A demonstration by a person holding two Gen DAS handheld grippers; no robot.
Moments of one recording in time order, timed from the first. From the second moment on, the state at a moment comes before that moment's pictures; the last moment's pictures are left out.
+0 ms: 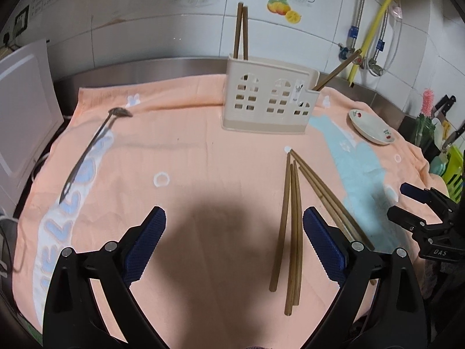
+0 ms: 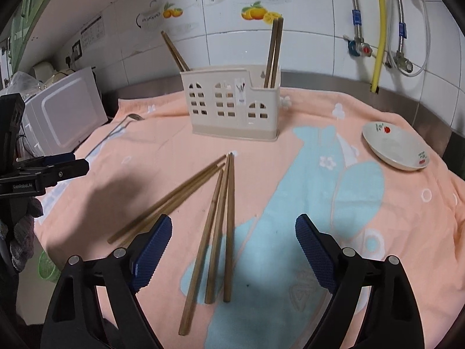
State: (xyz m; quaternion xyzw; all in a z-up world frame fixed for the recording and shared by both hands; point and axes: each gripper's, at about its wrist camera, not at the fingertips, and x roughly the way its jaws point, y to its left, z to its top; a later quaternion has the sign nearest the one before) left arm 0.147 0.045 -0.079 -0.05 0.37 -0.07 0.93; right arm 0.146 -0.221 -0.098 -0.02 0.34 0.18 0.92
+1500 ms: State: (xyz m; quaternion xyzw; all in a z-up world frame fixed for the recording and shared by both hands) left arm 0.167 -0.014 -0.137 -0.02 0.44 -0.15 0.88; right arm 0.169 -0.200 -0.157 -0.05 0.42 0.19 0.89
